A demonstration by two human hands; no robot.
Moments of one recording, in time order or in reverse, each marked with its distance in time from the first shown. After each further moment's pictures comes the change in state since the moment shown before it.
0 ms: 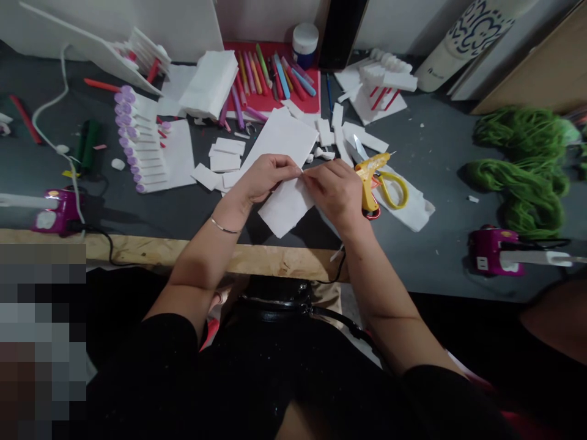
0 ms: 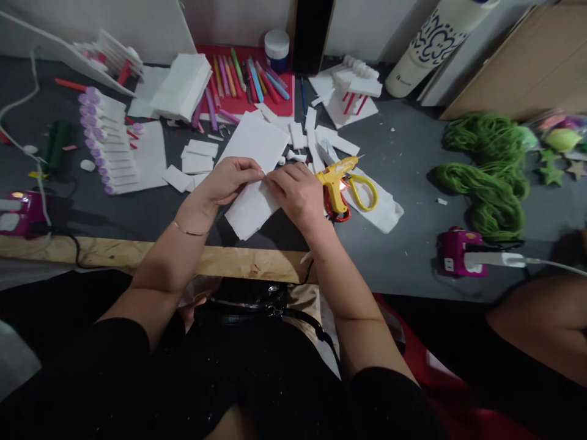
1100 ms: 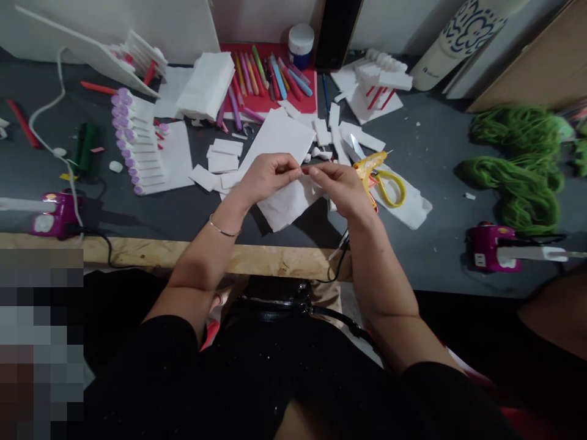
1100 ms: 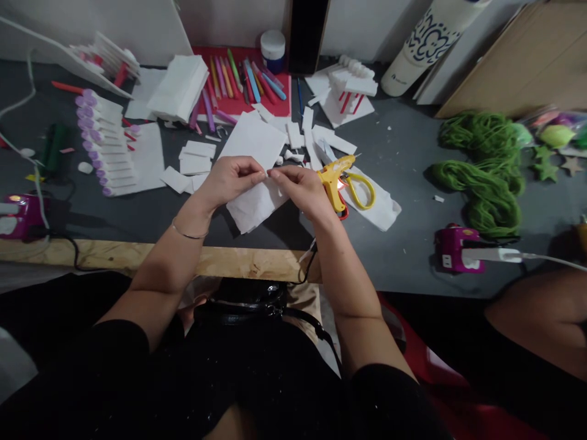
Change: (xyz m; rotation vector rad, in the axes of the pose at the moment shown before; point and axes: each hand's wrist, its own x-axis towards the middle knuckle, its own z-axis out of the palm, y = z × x) left_hand -0.005 0.005 -0.003 0.426 -0.018 0.330; right_hand 0.009 0.003 -0.012 0.764 -0.181 0.645
